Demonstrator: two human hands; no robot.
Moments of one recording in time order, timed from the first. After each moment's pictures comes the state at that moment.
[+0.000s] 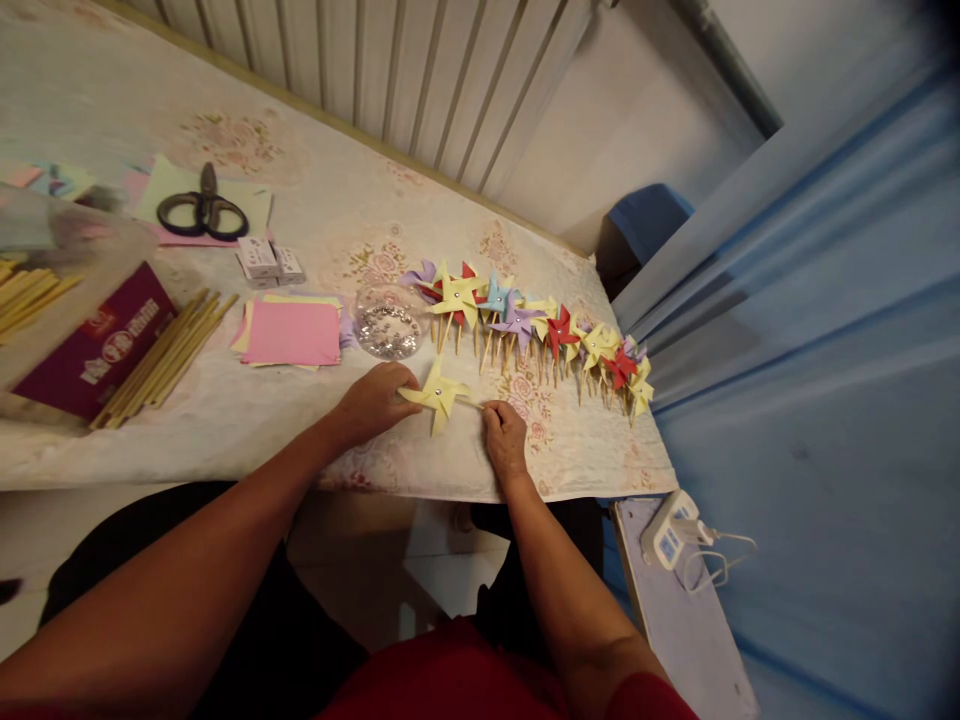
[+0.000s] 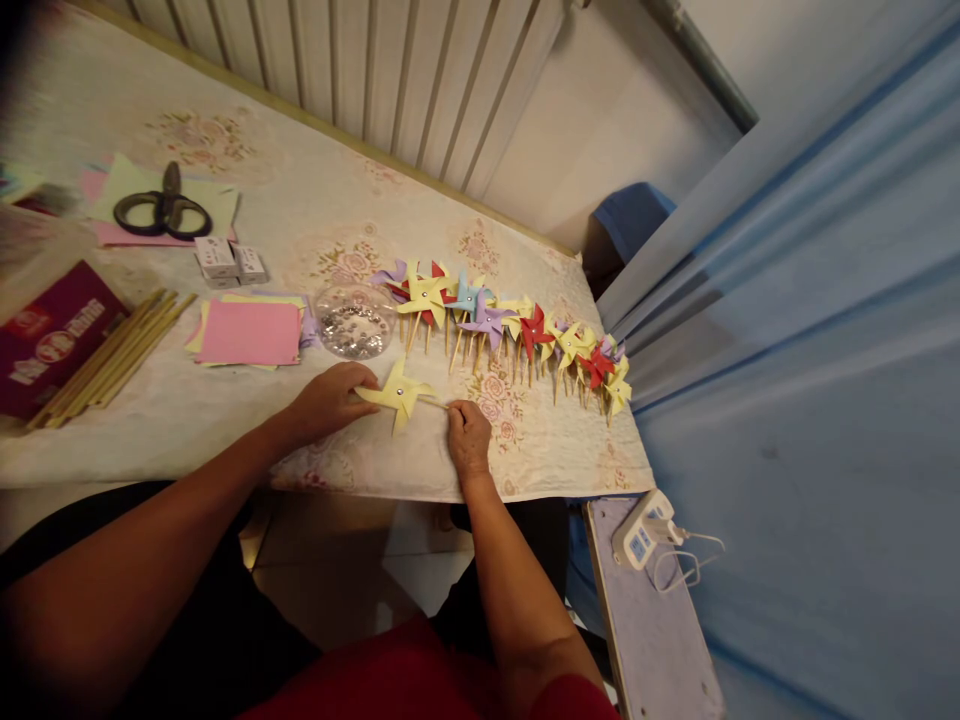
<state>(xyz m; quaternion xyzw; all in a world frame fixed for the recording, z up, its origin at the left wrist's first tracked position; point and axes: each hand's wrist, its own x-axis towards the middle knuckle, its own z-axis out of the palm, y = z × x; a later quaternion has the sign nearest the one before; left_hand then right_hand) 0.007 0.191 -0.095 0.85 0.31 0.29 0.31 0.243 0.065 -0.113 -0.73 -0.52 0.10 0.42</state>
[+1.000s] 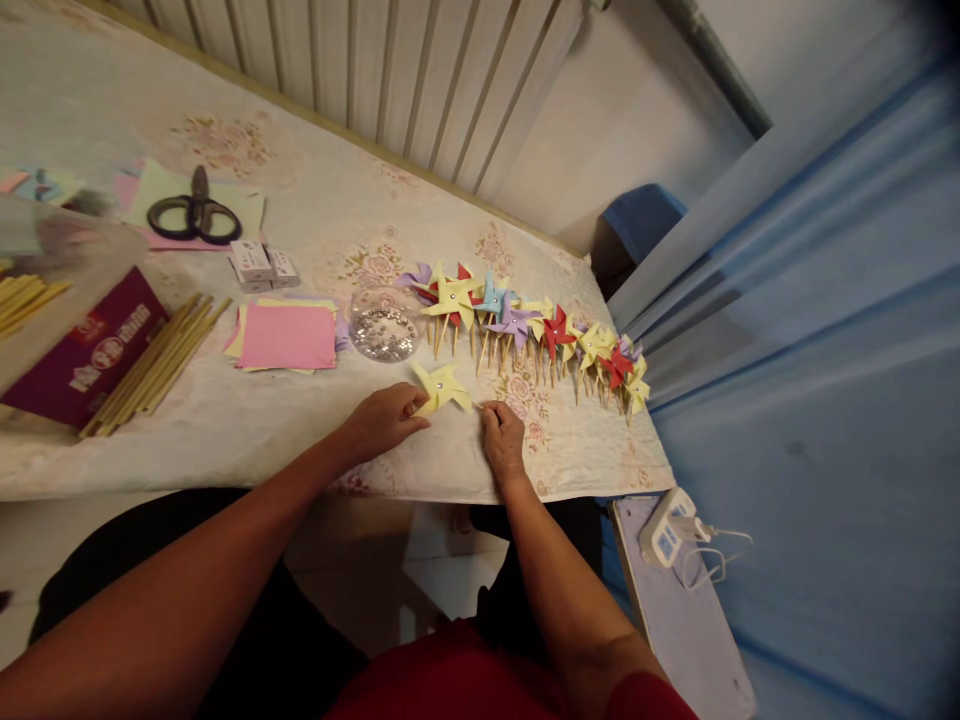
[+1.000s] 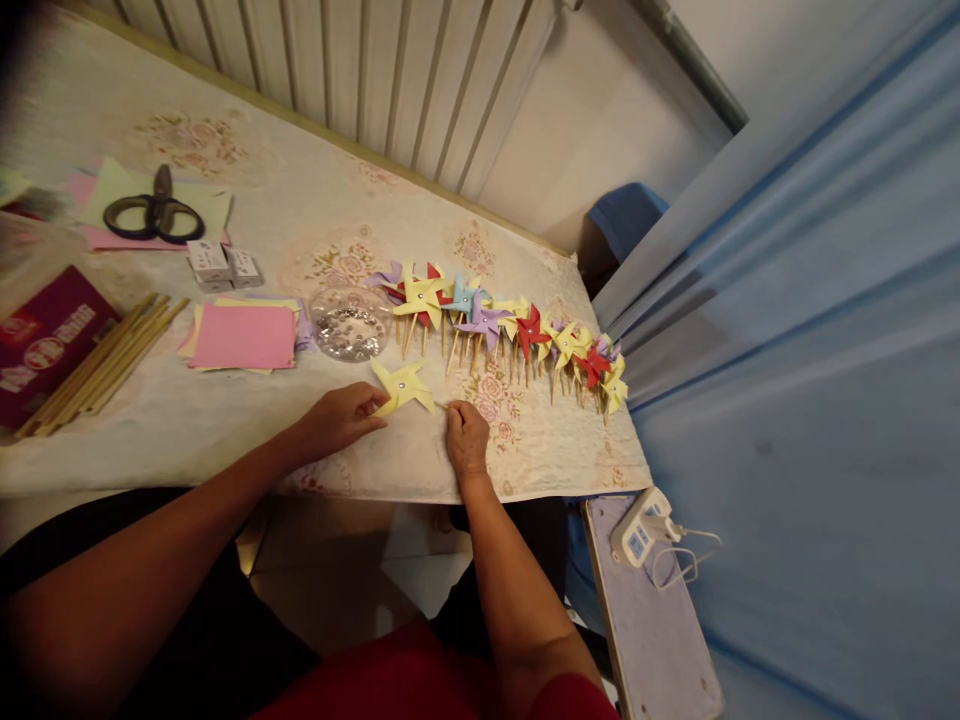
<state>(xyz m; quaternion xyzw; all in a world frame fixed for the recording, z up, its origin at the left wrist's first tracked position) 0.016 0.168 -0.090 0.82 0.33 0.25 0.39 0.243 0.066 -0.112 -0.74 -0.51 0.11 0.44</state>
